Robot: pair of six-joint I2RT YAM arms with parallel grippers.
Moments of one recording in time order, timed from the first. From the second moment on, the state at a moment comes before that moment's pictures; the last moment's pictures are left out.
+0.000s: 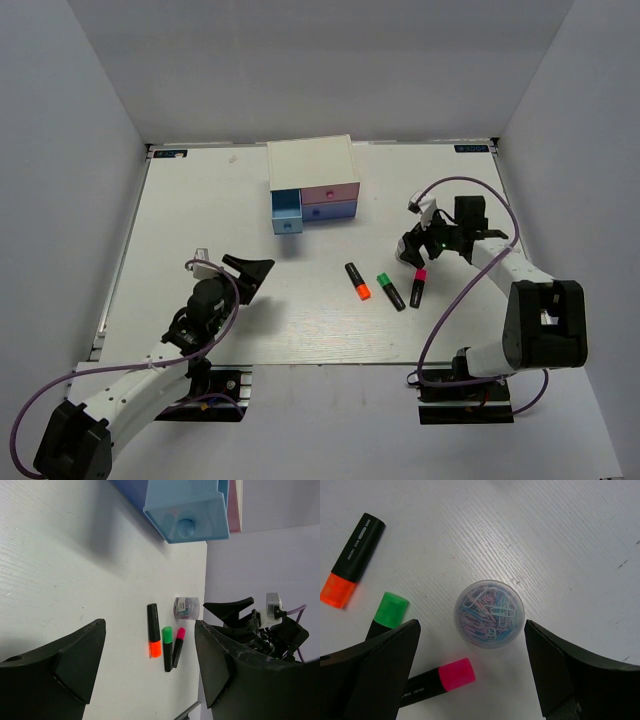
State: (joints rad) left arm -0.53 0.64 0.10 0.27 -0.15 -1.25; right arm 0.07 1.42 0.79 -0.25 -0.63 -0.61
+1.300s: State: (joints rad) left arm -0.53 0.59 0.09 0.23 -0.15 -1.25; right arm 0.06 1.53 0.74 -0.16 -0.62 -0.58
